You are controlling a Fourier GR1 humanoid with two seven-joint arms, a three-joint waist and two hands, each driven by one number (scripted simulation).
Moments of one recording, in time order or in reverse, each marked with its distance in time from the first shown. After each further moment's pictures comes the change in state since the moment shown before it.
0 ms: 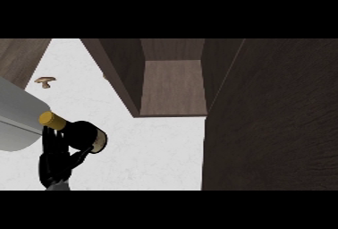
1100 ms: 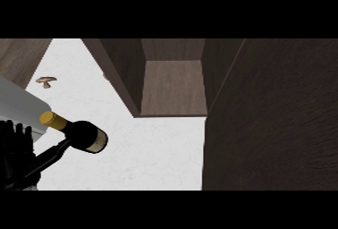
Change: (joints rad) left arm 0.190 -0.032 -0.095 -0.681 -0.192 0.364 0.409; right arm 0.006 -0.007 0.026 -0.008 0.021 -0.033 0.009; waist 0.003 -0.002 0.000
